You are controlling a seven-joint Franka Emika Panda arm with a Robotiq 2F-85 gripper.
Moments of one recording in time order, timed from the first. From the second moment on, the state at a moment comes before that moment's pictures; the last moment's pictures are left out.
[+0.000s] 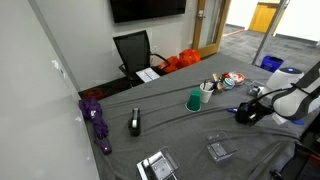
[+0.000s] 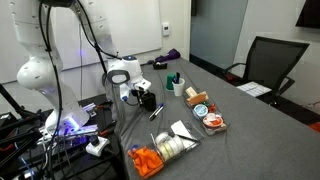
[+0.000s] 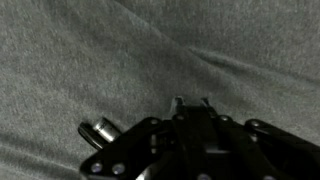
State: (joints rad) arm -0.12 0.29 -0.01 -2.74 0.04 3.08 -0.04
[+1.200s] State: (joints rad) arm 0.06 0.21 0.02 -2.70 0.02 3.04 0.04
